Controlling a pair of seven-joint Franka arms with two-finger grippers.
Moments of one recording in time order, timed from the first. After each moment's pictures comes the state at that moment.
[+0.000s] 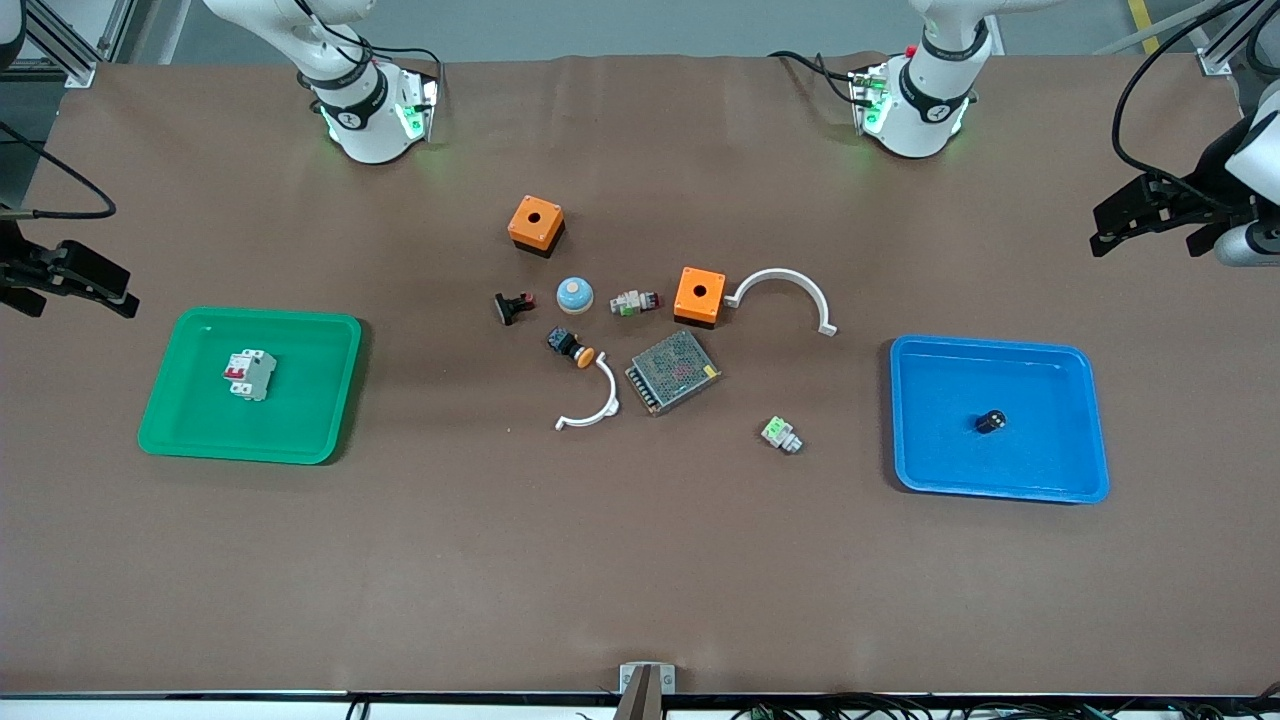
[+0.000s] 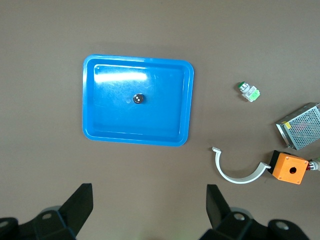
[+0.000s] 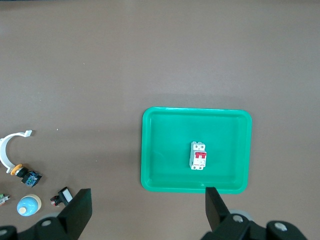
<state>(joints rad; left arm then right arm) 0.08 0.00 -0.16 -1.49 0.01 1.49 -0.06 -0.01 0.09 -0.03 -1.44 -0.01 1.58 -0.01</state>
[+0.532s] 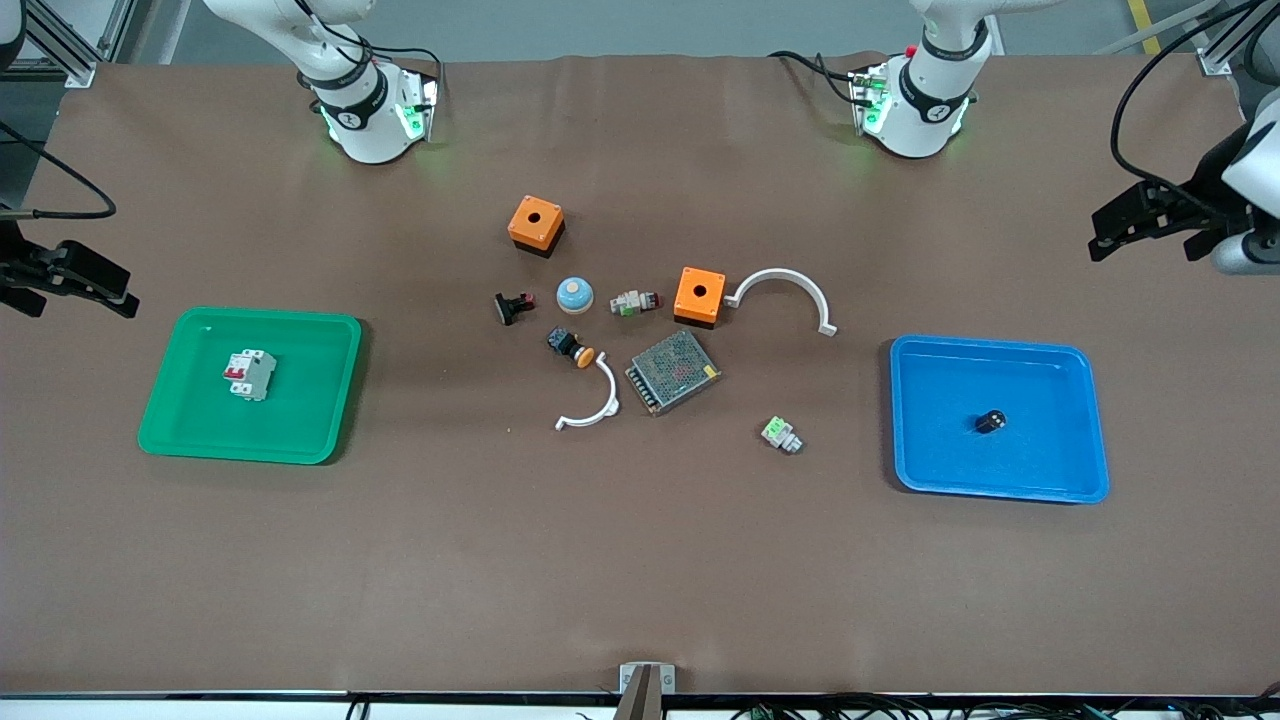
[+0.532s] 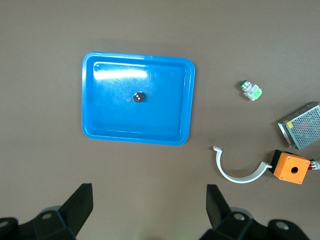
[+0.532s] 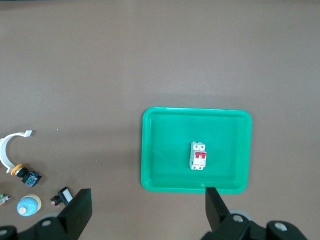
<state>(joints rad) 0.08 0.03 -0.16 -1.49 0.01 1.49 -0.06 -0.01 0.09 -0.03 -1.44 -0.01 1.58 -0.01</state>
